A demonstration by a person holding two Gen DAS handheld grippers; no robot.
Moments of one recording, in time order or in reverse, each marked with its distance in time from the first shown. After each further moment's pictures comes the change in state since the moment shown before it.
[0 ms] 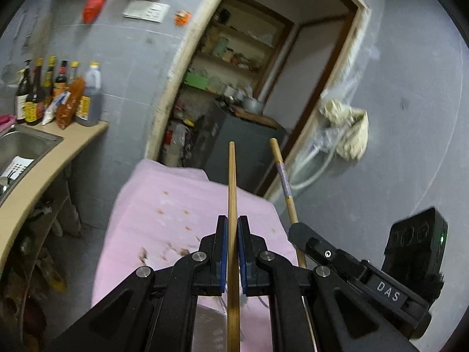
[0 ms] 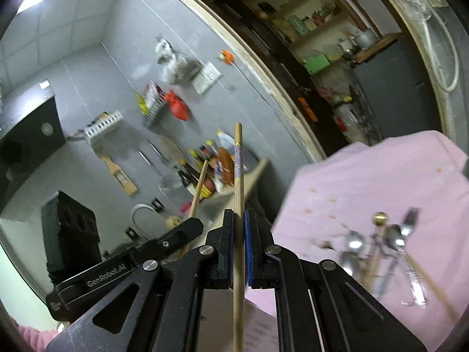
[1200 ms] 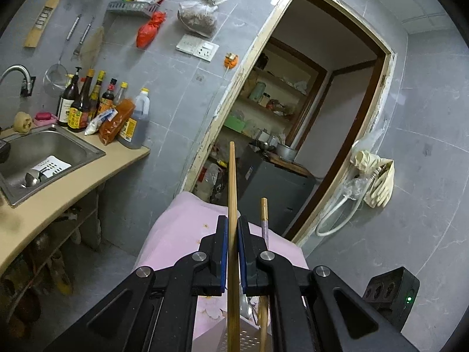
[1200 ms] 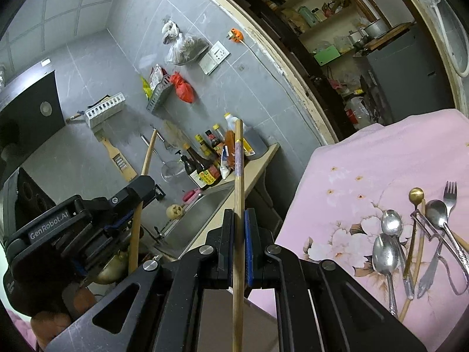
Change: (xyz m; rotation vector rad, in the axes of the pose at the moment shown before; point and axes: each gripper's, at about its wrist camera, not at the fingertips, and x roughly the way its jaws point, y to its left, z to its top) left arm -0.031 0.036 -0.020 -0.096 -0.236 0.136; right arm 0.050 -0.010 -0.057 -0.038 0.041 0.015
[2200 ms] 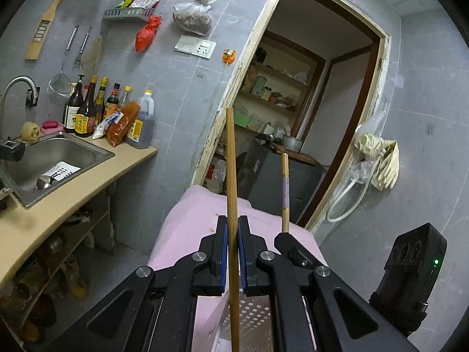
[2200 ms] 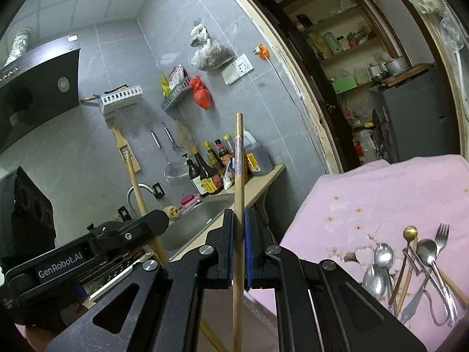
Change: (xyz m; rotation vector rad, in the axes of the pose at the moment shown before) left arm -0.016 -0.002 -0.020 0.074 0.032 0.041; right arm -0.024 0.024 0.008 -0.162 -0.054 -0.008
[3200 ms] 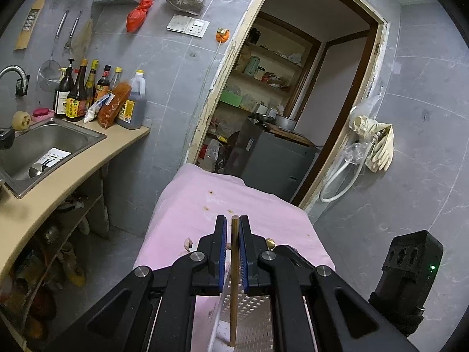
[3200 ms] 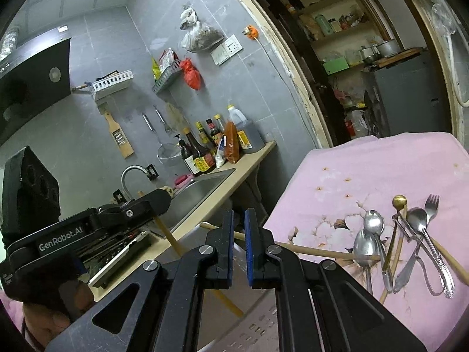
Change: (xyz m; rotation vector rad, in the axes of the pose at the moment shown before) left arm 0.006 0.002 -0.007 0.005 0.103 -0.041; right arm -0.008 -0.006 -0.022 0.026 0.092 -0.038
